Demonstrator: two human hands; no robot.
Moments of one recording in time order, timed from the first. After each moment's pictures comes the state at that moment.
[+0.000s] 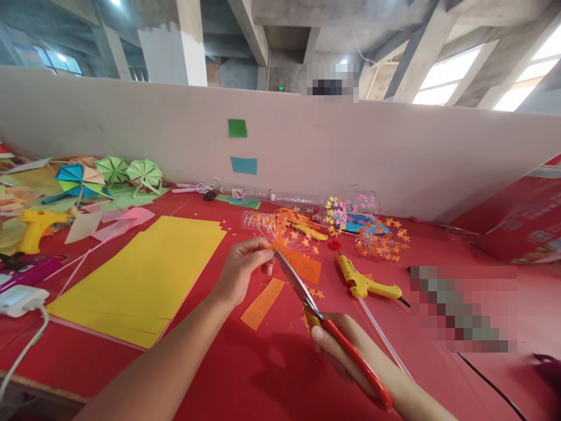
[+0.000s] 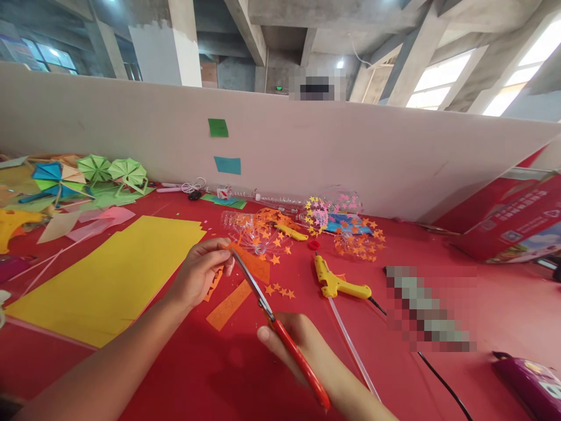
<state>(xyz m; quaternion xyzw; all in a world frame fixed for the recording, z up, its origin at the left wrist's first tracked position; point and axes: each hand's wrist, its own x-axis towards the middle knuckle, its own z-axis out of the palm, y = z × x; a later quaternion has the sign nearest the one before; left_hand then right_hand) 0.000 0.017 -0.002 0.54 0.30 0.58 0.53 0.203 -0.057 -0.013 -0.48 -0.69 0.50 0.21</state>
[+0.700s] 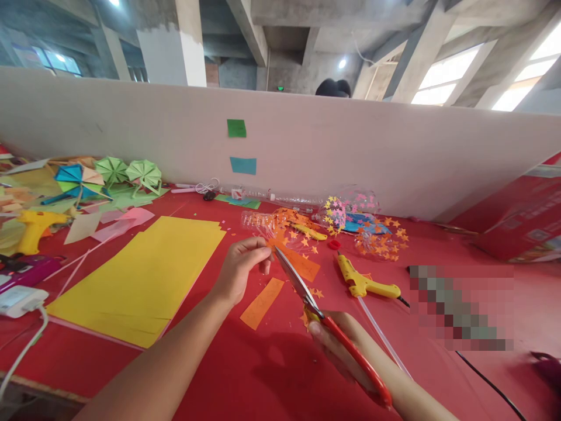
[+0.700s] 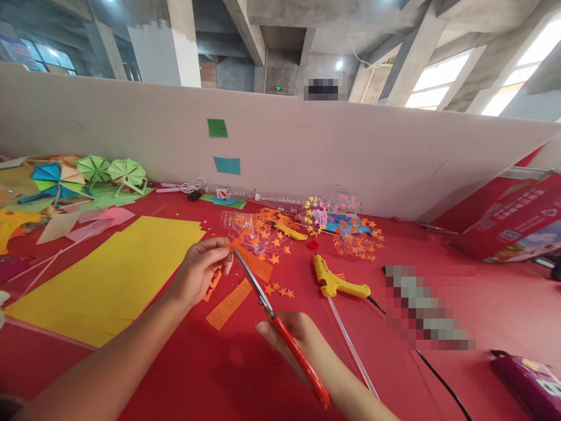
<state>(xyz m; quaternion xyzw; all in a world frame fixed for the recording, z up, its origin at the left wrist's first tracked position) 0.000 0.018 0.000 0.54 0.32 0.58 0.53 0.201 -0.055 -0.012 -0.51 -0.66 0.51 0.22</state>
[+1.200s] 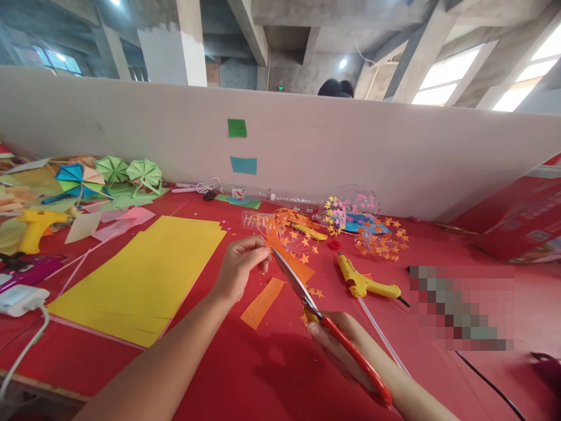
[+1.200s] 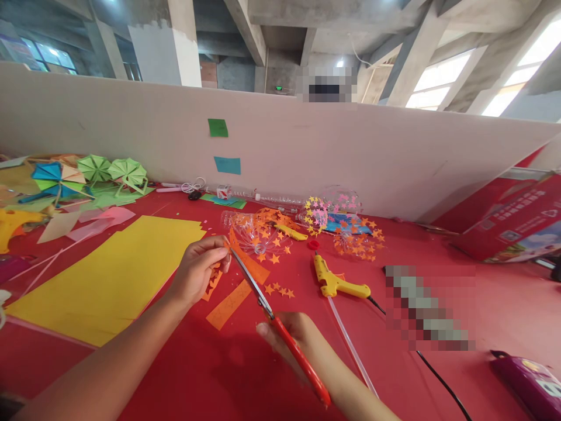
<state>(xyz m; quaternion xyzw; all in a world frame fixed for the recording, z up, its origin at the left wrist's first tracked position) -0.001 0.019 -0.002 0.55 0.34 0.59 0.49 0.202 -0.055 -0.014 -0.52 -0.65 0.52 0.19</state>
